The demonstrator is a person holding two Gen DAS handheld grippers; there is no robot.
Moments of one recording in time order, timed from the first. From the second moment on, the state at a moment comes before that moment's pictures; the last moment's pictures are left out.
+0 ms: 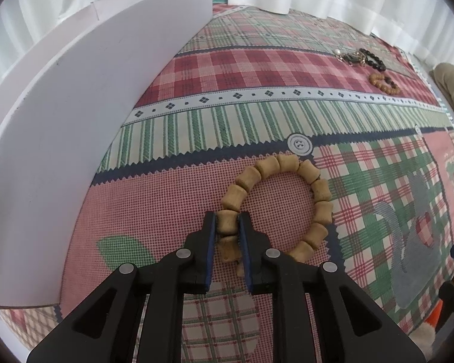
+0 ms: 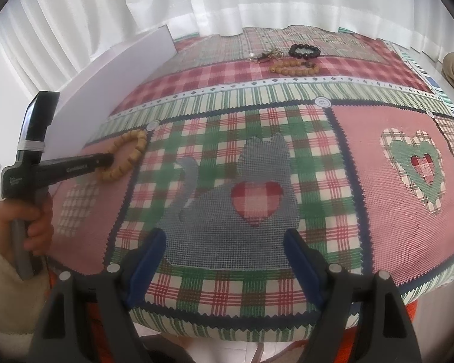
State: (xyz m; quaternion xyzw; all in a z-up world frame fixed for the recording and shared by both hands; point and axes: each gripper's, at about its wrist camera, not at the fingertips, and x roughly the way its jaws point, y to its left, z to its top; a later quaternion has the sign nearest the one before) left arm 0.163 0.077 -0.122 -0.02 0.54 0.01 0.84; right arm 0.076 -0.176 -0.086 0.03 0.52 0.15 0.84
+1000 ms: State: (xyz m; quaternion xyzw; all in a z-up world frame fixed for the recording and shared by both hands) left arm 0.160 0.140 -0.090 -0.14 0.54 -0.01 0.83; right arm 0.113 -0.221 -0.074 0.11 0.53 0.14 0.83
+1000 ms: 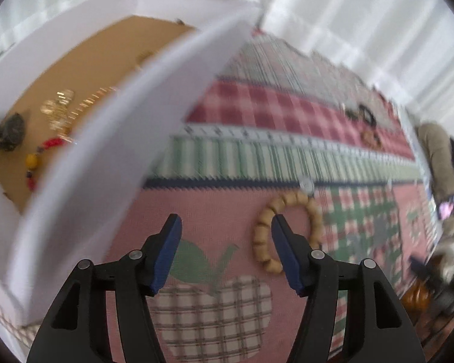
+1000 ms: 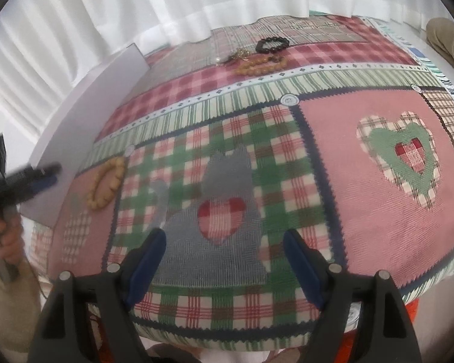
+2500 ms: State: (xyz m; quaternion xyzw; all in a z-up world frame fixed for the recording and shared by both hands) left arm 0.146 0.106 0.011 -0.12 0.47 -0.07 0.87; right arm 0.296 -0.169 0.010 0.12 0.50 0.27 0.81
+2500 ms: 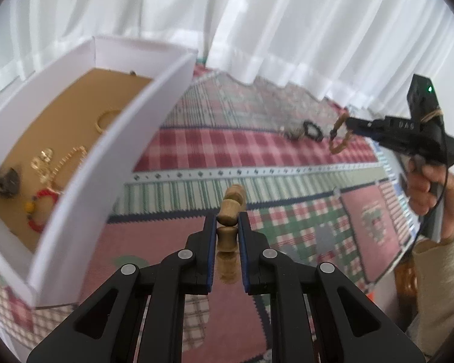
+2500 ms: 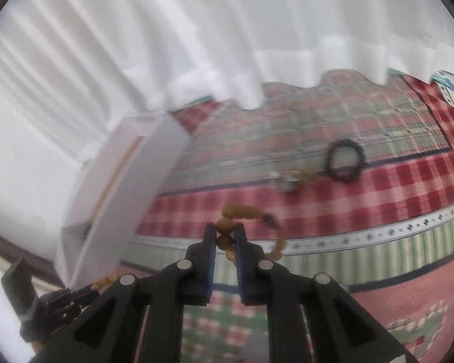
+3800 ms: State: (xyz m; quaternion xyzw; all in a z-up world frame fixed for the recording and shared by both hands) left arm 0.172 0.347 -0.002 -0.14 0.46 0.19 0.86; right arm 0.269 0.171 0.010 -0.05 0.47 0.41 0.78
